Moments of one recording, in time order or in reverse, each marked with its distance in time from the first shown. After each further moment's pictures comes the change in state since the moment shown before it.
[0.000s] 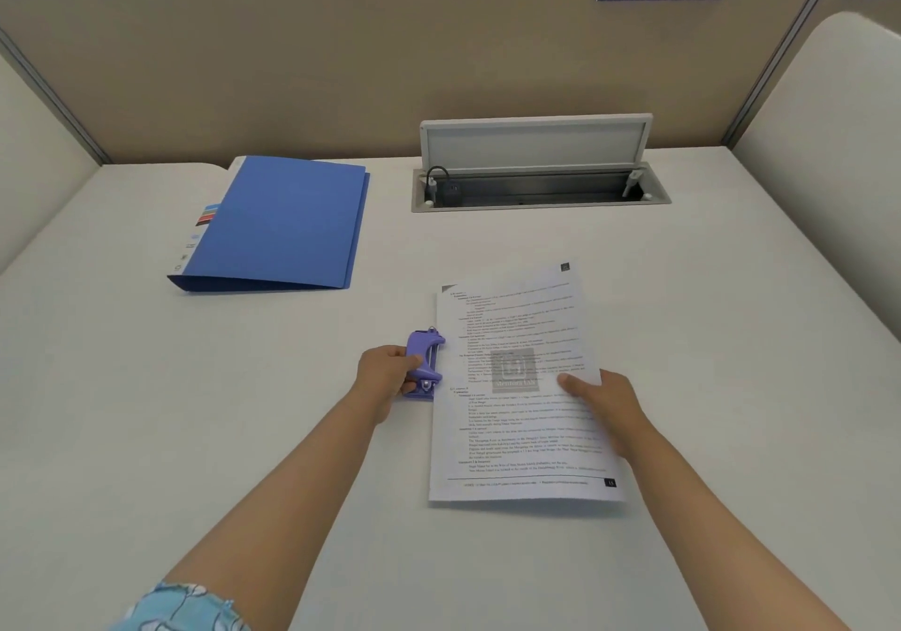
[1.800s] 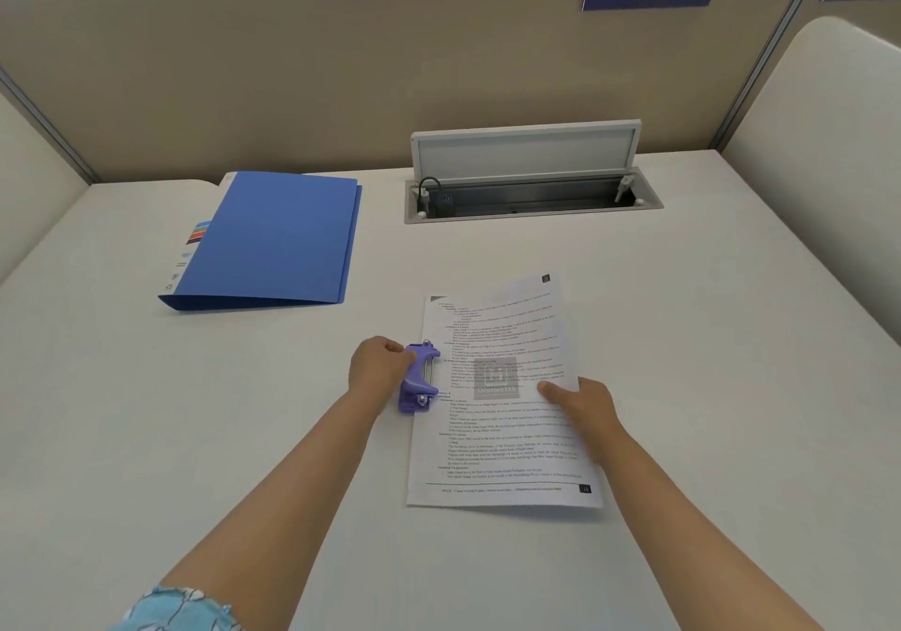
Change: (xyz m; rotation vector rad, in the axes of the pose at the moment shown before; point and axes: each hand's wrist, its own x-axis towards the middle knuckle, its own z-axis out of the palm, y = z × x) left_hand 0.007 0.026 0.002 0.374 0.137 0.127; right_hand 0.012 0.006 0.023 -0.116 0.079 0.050
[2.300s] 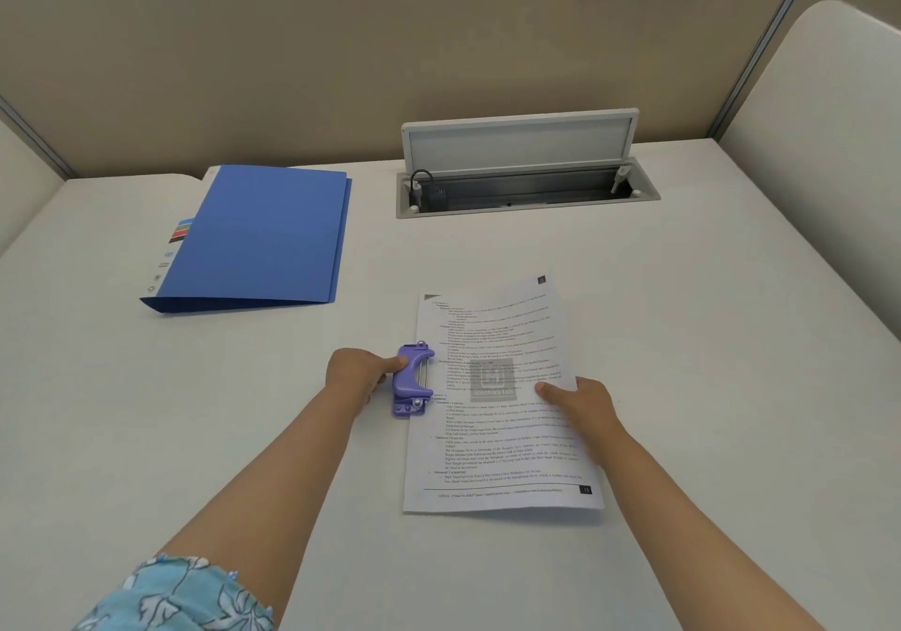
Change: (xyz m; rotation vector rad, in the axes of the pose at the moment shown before) left_hand 0.020 -0.009 -0.011 0.017 -0.080 -0.216; right_hand 0.003 -0.001 -0.001 -0.027 -0.014 0.017
